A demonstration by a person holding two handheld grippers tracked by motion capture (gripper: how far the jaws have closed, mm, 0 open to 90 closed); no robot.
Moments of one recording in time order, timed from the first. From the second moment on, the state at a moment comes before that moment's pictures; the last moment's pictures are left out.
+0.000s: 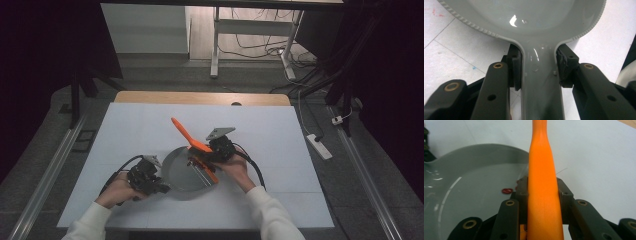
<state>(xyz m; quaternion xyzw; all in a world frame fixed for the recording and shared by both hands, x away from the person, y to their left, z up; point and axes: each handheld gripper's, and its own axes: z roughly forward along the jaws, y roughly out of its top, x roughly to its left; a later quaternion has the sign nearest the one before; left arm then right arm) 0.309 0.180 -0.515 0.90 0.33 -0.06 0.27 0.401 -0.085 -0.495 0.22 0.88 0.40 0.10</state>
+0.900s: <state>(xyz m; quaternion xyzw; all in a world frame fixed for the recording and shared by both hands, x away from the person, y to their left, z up) 0.307 0.181 -0.515 0.90 0.33 -0.06 0.27 0.418 -0.122 -0.496 0.29 0.86 0.37 0.18</state>
